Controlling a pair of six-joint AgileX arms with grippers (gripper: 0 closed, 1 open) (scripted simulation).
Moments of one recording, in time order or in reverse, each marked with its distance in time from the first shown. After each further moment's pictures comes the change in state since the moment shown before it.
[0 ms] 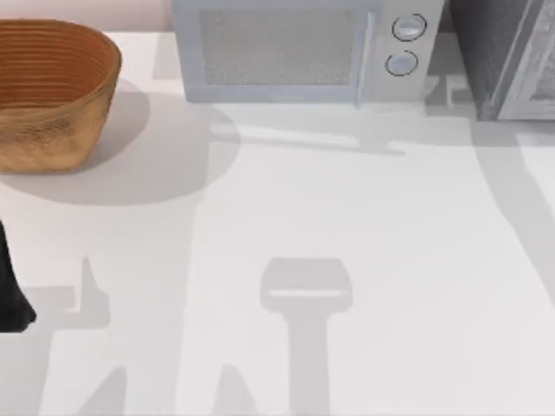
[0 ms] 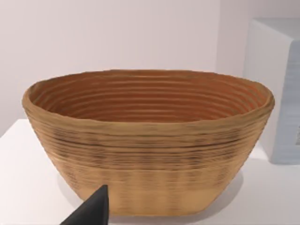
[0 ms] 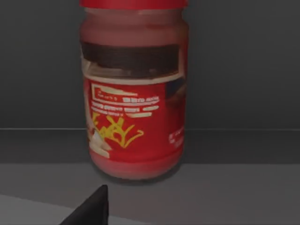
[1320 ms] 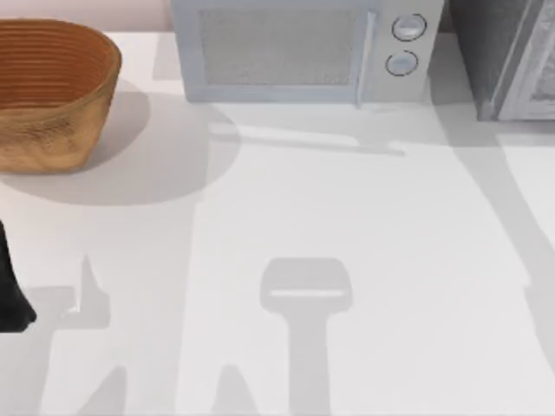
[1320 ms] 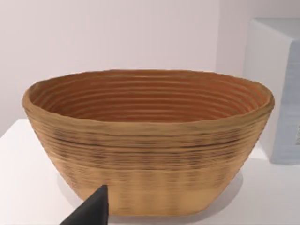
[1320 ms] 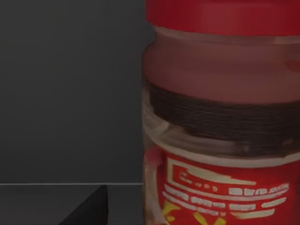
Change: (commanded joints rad) left arm 0.000 0.000 0.000 0.000 0.000 0.000; right arm 0.068 0.337 0.300 0.026 0.085 0.006
